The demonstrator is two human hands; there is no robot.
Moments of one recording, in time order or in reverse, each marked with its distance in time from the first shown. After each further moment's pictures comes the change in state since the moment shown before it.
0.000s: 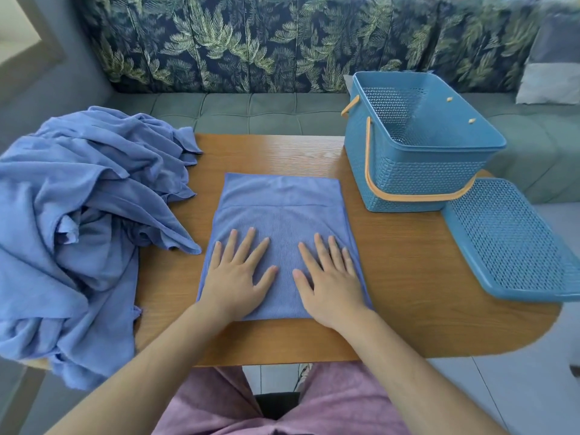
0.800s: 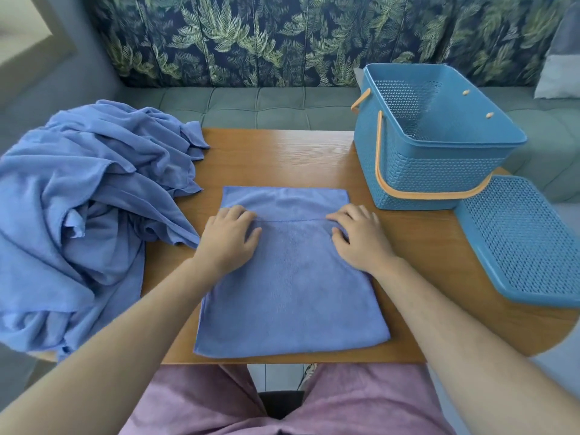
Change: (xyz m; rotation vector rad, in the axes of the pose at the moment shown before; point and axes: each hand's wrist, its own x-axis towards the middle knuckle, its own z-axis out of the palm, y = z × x) left_hand 0.061 -0.035 -0.028 0.018 0.088 0.030; right_hand 0.081 0.071 -0.021 0.151 0.350 -0.152
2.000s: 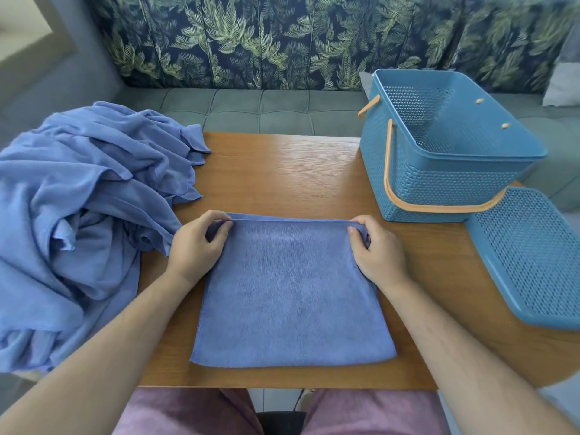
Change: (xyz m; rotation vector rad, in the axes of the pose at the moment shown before) left_hand -0.003 -0.043 -0.008 -0.409 0.331 -0.110; right_hand -0.004 0.008 -0.001 0.294 0.234 0.163
